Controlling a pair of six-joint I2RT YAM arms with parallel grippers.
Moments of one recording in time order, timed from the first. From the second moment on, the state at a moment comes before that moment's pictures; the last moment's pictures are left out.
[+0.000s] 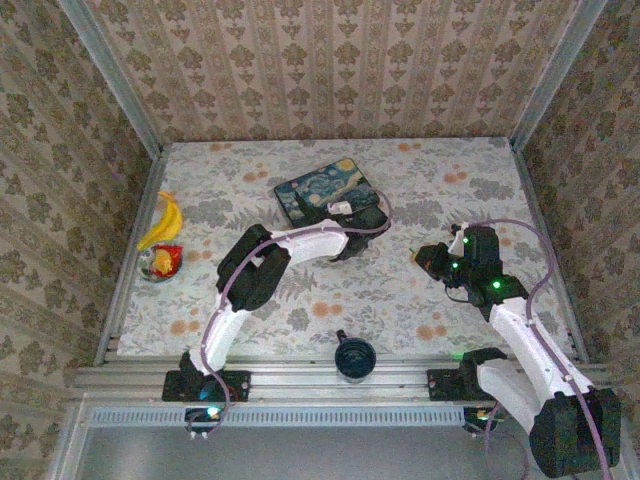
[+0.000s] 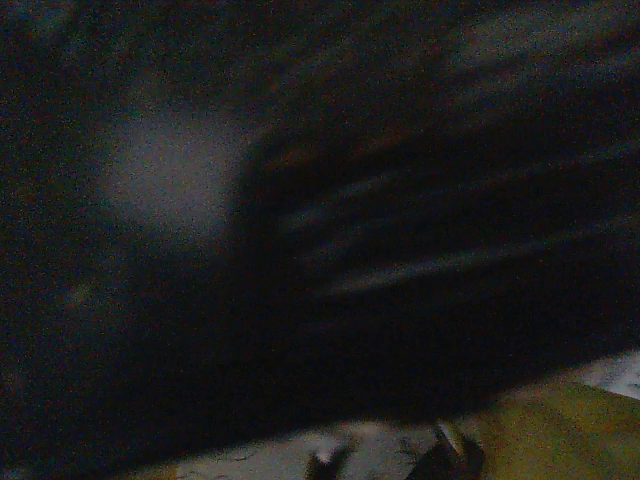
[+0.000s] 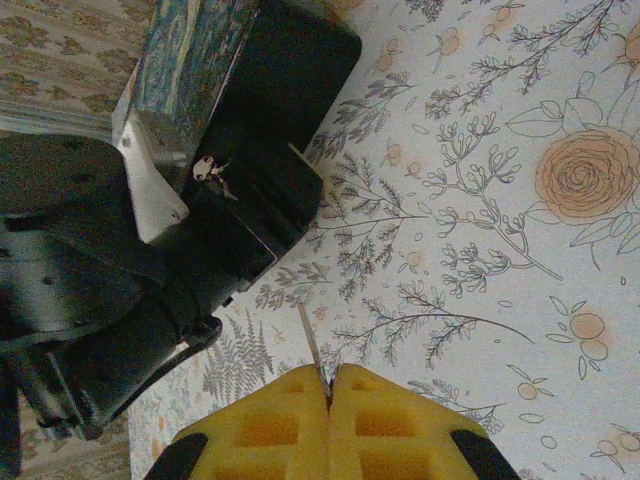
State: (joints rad) left arm -0.94 2.24 1.64 -0.64 -0.55 -1.03; right arm 0.10 0.89 0.53 -0.32 -0.43 0.82
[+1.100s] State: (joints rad) left arm -0.93 2.21 1.62 -0.59 -0.47 -0.98; right arm 0.10 0.90 0.53 -0.29 -0.44 0.82
